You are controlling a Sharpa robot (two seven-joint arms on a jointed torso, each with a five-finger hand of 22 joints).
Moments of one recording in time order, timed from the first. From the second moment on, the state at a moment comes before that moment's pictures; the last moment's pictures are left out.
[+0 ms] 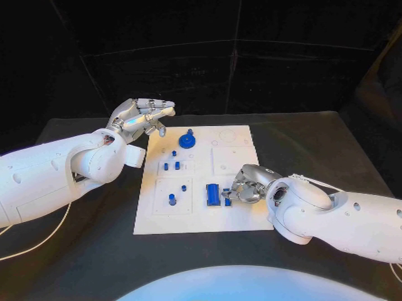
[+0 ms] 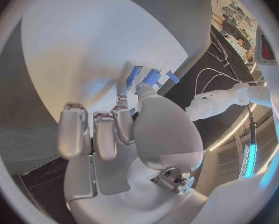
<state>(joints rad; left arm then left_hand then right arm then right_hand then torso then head) 1.17 -0.82 -0.05 1.42 -0.06 -0.18 0.44 1.37 -0.05 0.26 0.00 0.05 1.04 0.16 0.11 0.10 1.11 0.09 0.26 0.12 1.35 0.01 1.21 0.81 0.17 1.27 0.10 0.69 0.72 0.99 -0.86 -0.10 1.81 -1.44 -0.41 -0.62 1.23 -0.05 -0.04 0.29 0.44 1.16 0.04 0.25 0.35 1.47 -0.03 1.28 1.31 1.47 -0.09 1.52 1.31 0.08 1.45 0.02 1.41 1.27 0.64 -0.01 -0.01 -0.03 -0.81</state>
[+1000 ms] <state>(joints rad) 1.17 -0.82 -0.05 1.42 -0.06 -0.18 0.44 1.37 -0.05 0.26 0.00 0.05 1.04 0.16 0.11 0.10 1.11 0.09 0.27 0.12 1.35 0.01 1.21 0.81 0.17 1.27 0.10 0.69 0.72 0.99 -0.93 -0.10 1.85 -1.46 -0.41 -0.58 1.28 -0.02 -0.14 0.25 0.20 1.12 0.05 0.24 0.40 1.46 -0.03 1.28 1.31 1.47 -0.09 1.52 1.31 0.08 1.45 0.02 1.41 1.27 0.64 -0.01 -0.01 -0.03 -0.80</state>
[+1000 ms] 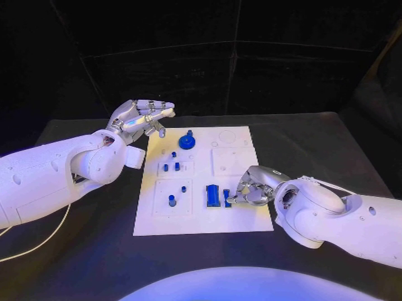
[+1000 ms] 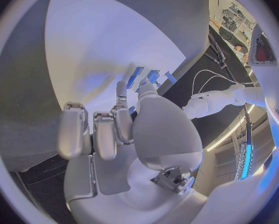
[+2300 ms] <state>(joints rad) 1.12 -0.66 -0.05 1.12 0.06 -0.26 0.47 1.29 -0.05 0.06 0.16 0.05 0.79 0.16 0.06 0.06 0.78 0.19 0.06 0.06 0.85 0.18 0.14 0.10 0.17 0.50 0.29 0.05 0.18 1.13 -0.63 -0.09 1.11 -0.19 -0.33 0.40 1.44 0.10 -0.21 0.05 0.12 0.90 0.19 0.07 0.11 1.03 0.17 0.07 0.11 1.05 0.13 0.07 0.10 0.17 0.98 0.25 0.12 0.07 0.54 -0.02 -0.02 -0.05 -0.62</state>
